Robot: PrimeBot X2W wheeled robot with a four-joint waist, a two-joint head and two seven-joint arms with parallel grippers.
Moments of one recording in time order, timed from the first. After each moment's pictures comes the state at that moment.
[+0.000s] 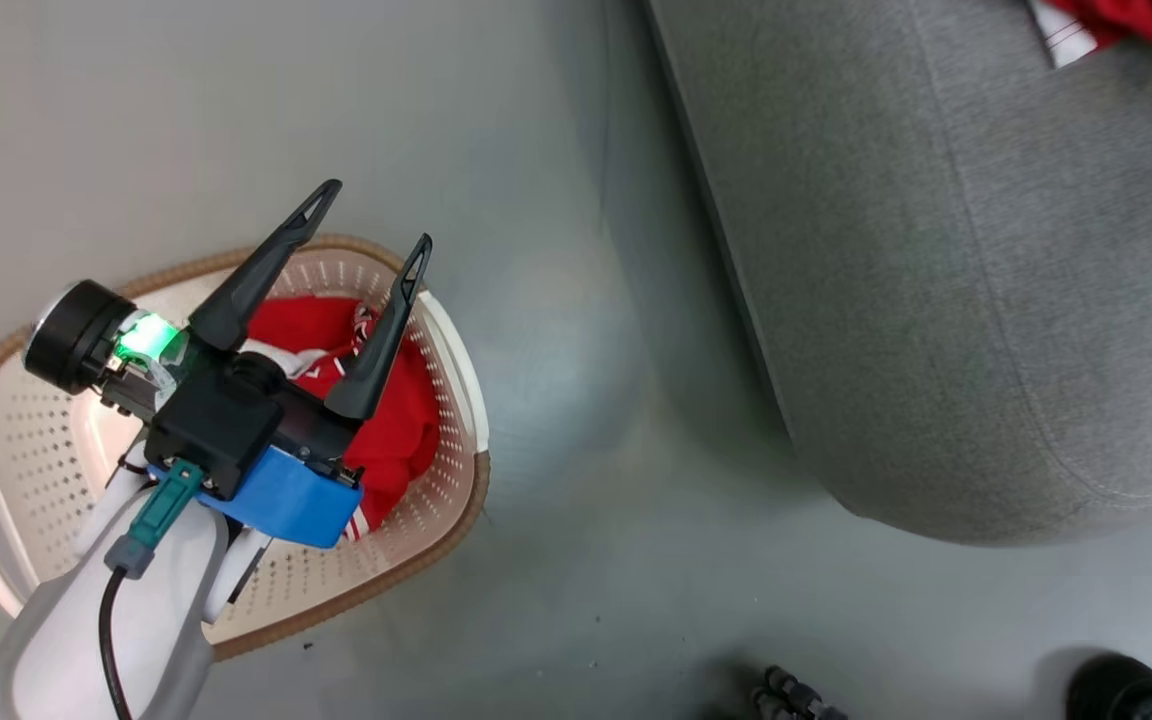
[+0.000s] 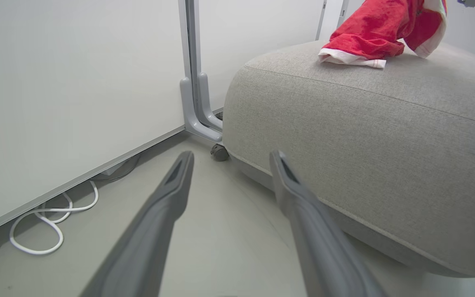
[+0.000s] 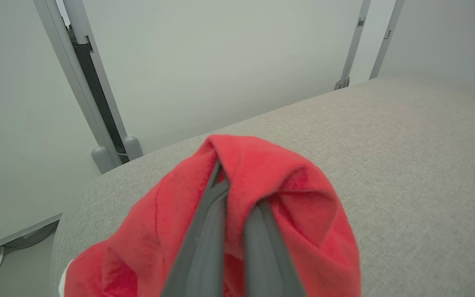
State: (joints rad) left arm -0.48 0.43 -0.47 0.09 -0.18 -0.13 -0.26; right arm -1.12 -0.40 -0.18 0.95 0.46 0.13 -0.26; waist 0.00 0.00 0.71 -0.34
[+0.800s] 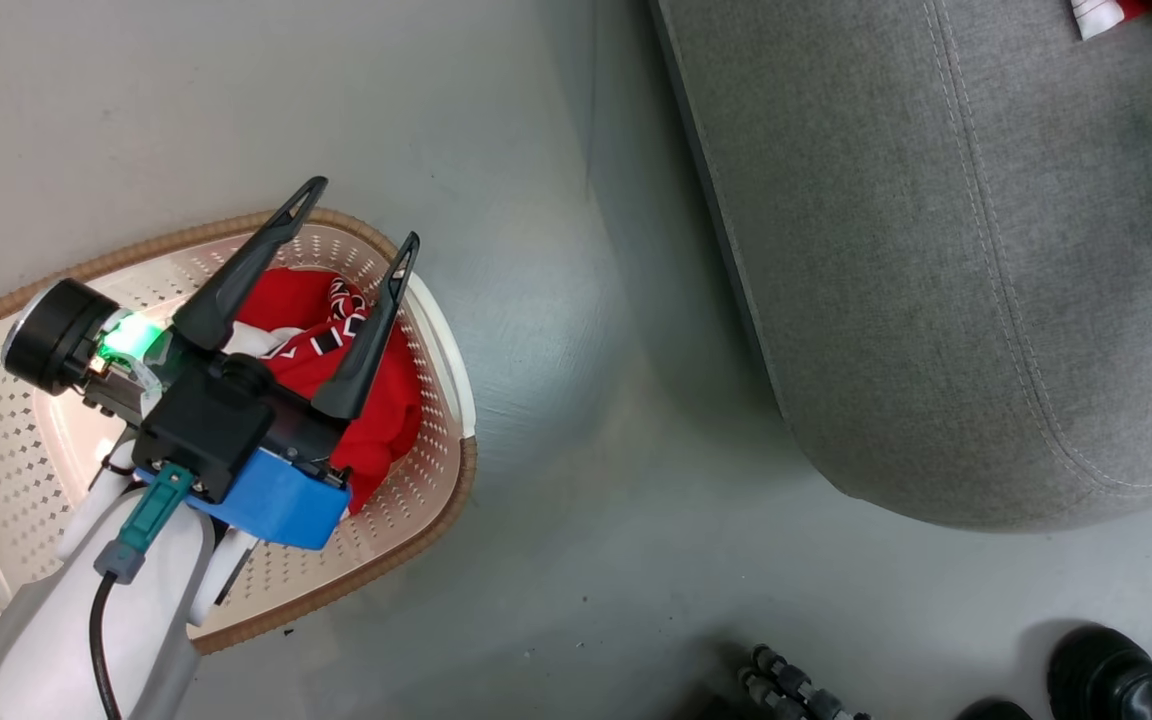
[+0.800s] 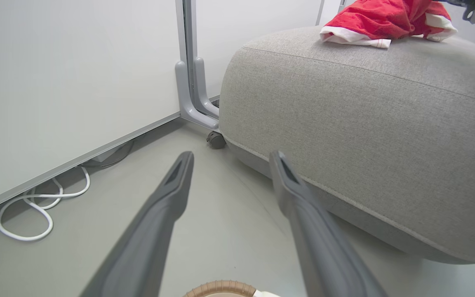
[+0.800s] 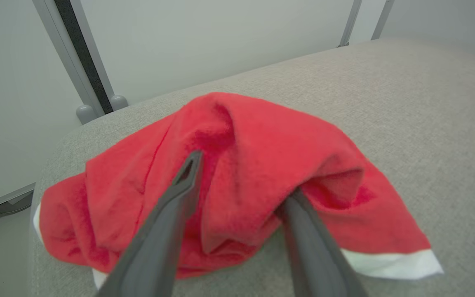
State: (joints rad) left arm -0.48 0.47 -0.47 0.05 -0.18 -0.11 -0.25; right arm -1.06 -0.29 -0.29 0.93 0.34 0.13 -0.26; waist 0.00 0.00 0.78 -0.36
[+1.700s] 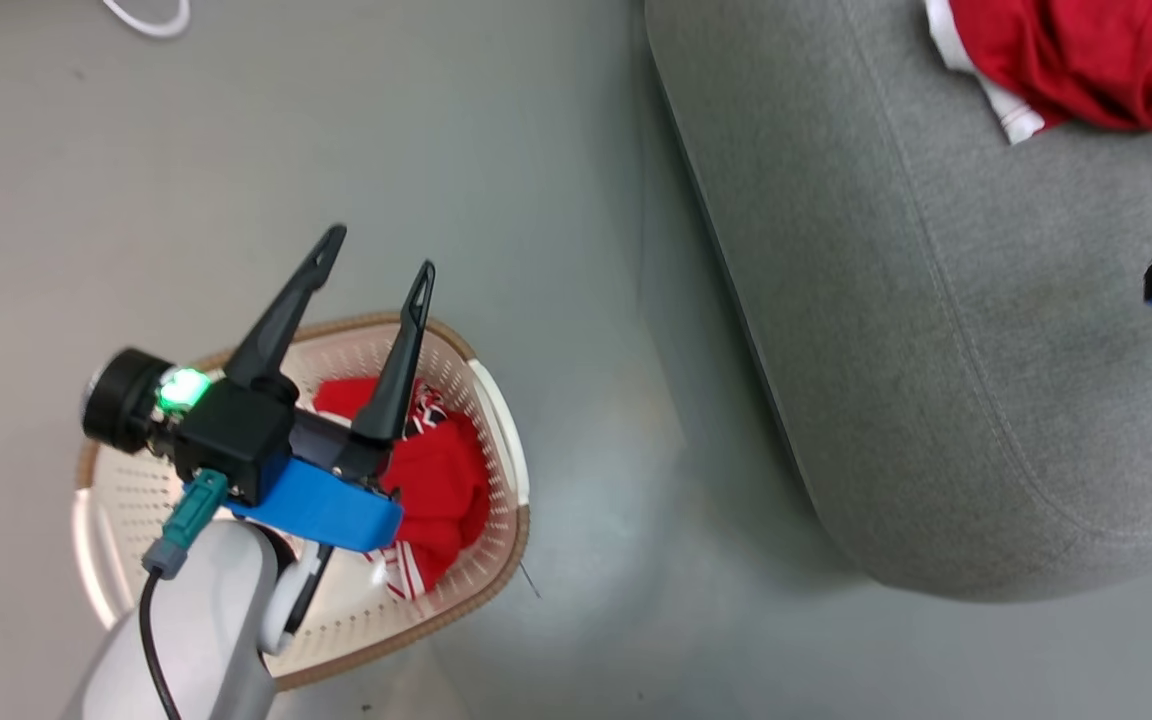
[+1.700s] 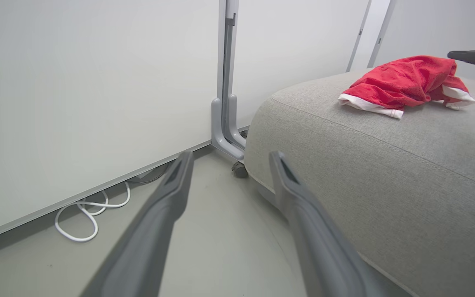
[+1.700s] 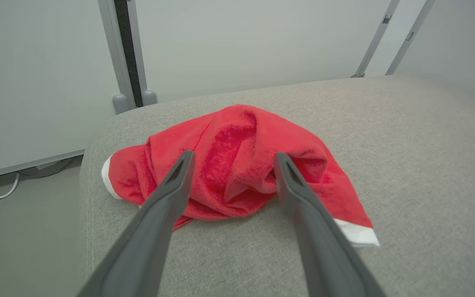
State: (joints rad) left arm -0.42 0.32 -0.42 0.15 -0.24 -0.10 -0.26; right arm -0.85 -0.28 -0.27 0.85 0.14 0.13 -0.26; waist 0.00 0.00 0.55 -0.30
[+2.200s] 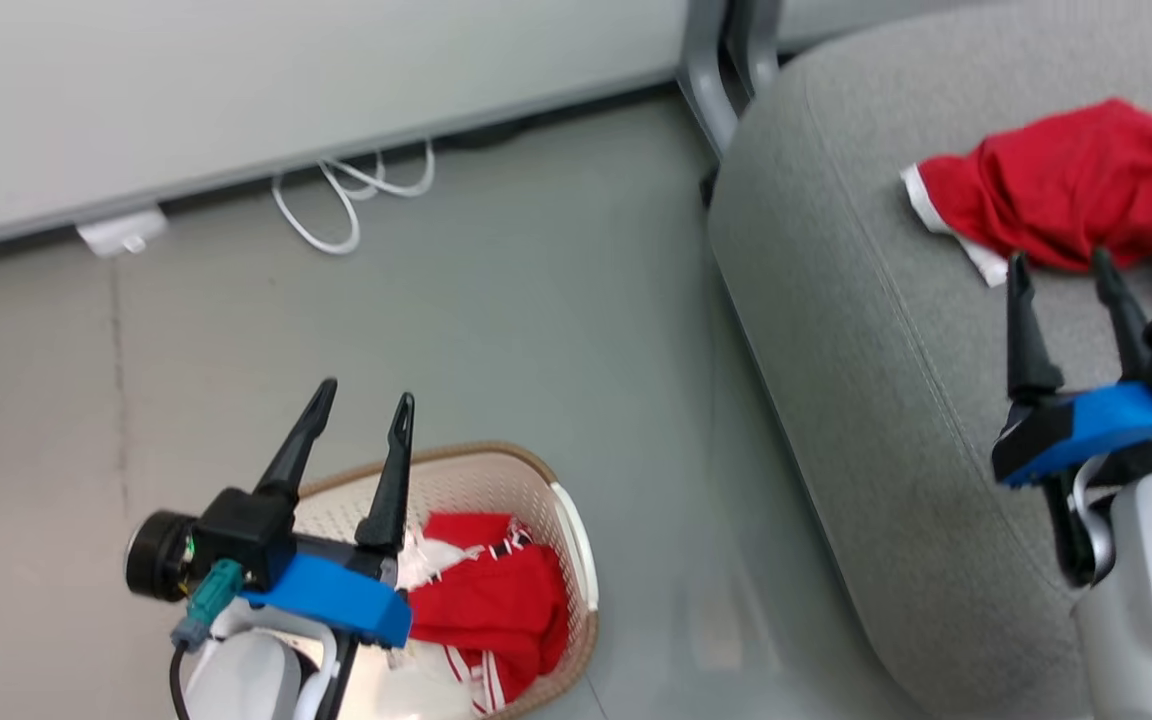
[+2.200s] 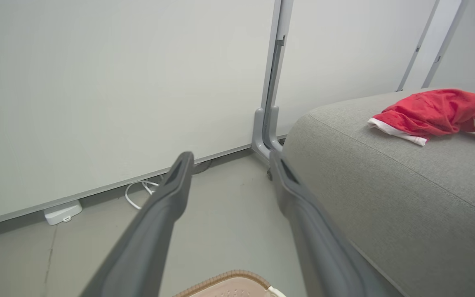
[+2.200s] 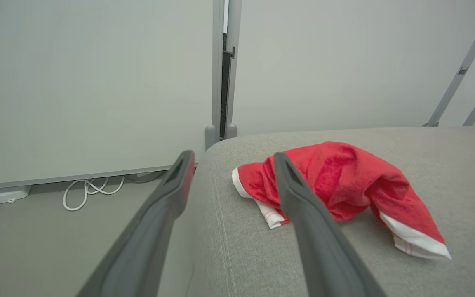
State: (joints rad) left arm -0.23 0.18 -0.28 0.29 -0.25 -0.12 -0.26; right arm -0.52 -0.16 -0.14 0.57 0.05 0.13 -0.26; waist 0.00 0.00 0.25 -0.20
